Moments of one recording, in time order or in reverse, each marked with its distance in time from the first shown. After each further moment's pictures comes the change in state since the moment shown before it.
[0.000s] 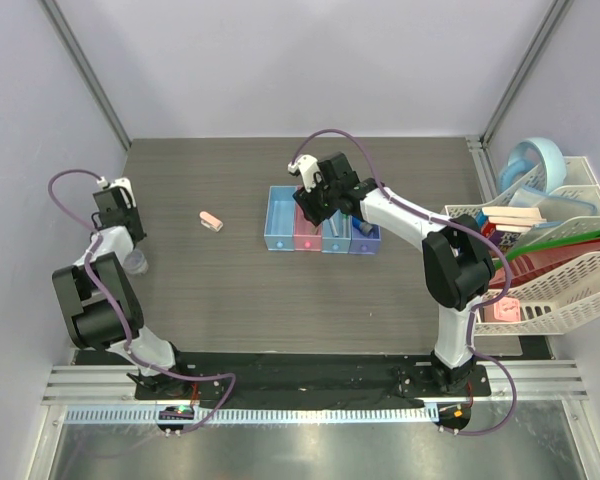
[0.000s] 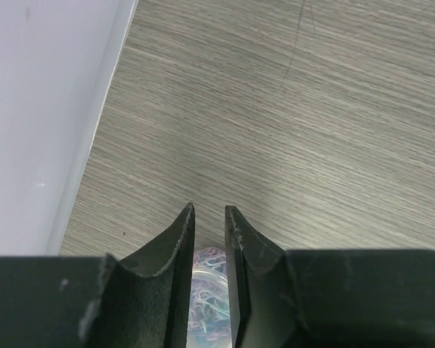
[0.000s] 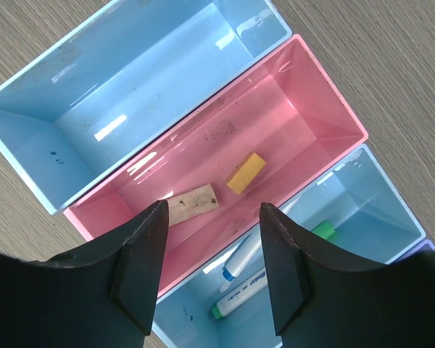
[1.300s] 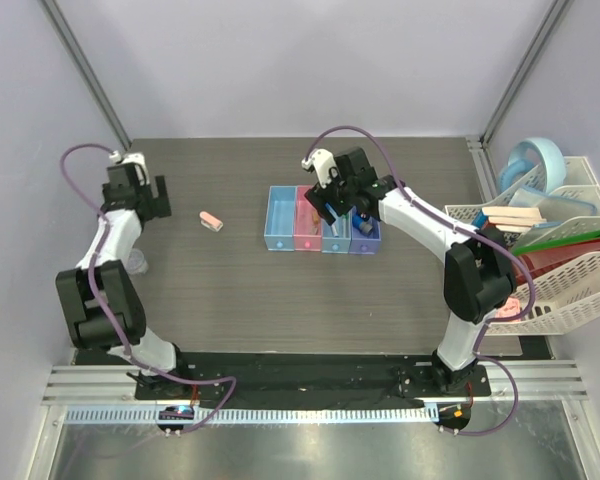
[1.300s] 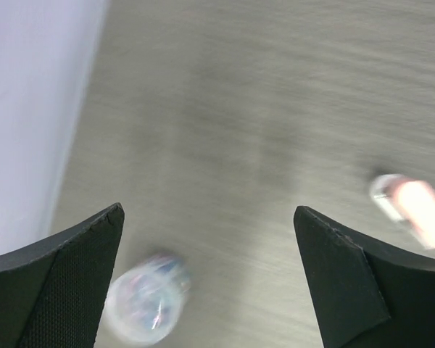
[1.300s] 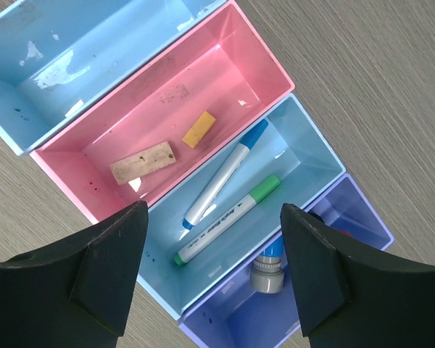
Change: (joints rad) left arm -0.172 -0.021 0.190 -0.176 -0.016 -0.070; right arm -0.046 -0.136 -0.055 -0.069 0.058 -0.078
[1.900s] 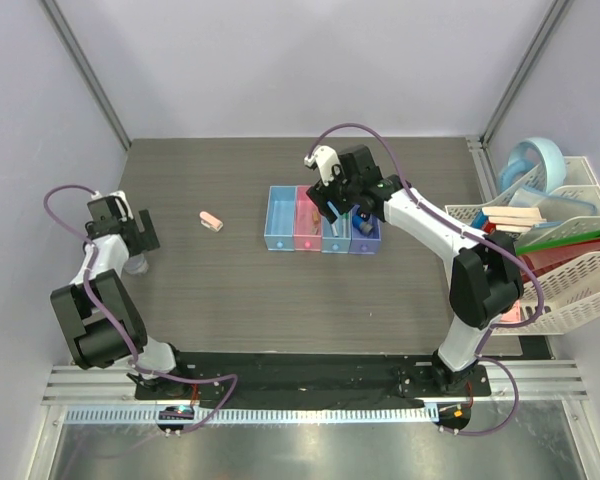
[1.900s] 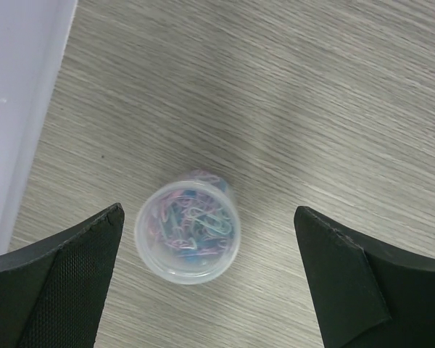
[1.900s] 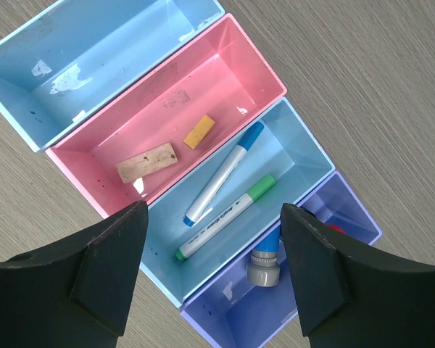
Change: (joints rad) left arm 0.203 -0.098 -0.235 -0.027 0.090 -0.011; right arm 0.000 -0.046 -0.011 0.001 -0.014 0.004
